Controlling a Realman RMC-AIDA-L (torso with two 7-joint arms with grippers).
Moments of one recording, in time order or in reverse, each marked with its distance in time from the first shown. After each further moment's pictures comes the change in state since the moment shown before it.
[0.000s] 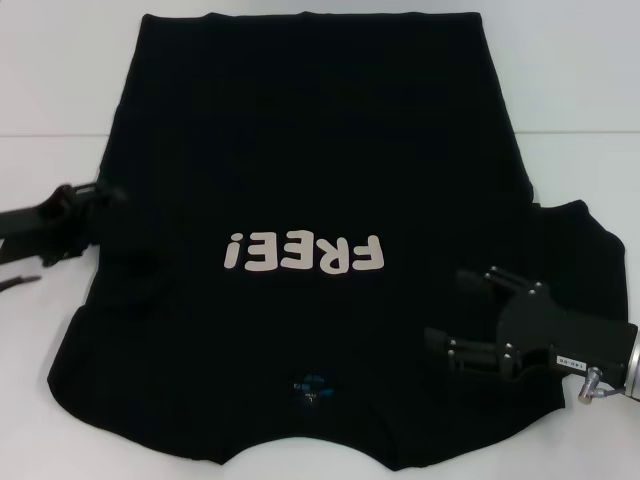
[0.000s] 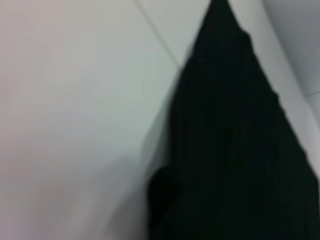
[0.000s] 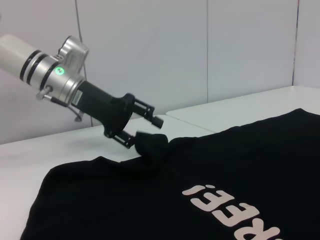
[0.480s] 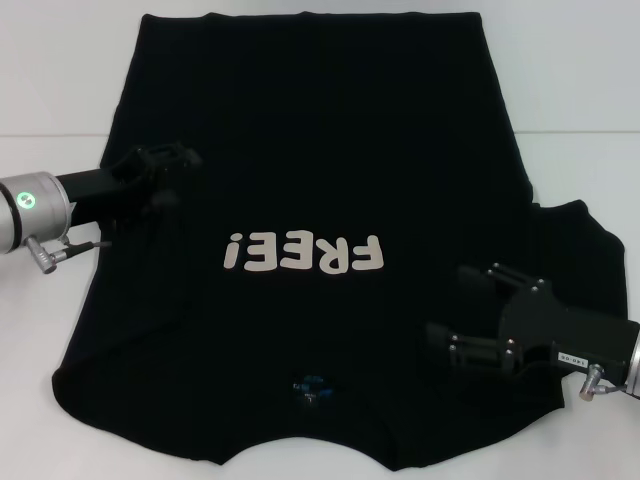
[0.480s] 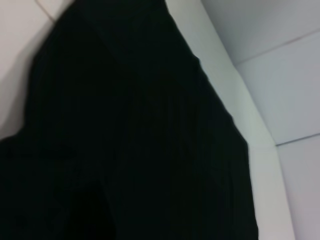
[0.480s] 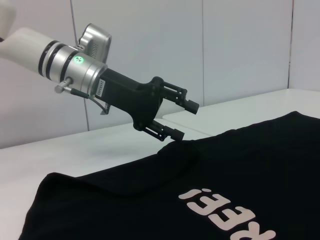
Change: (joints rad) left arm -0.095 -0.052 0.007 -0.005 -0.050 0.033 0.063; right arm -0.002 -0.001 0.002 0.000 0.012 -0.002 0.004
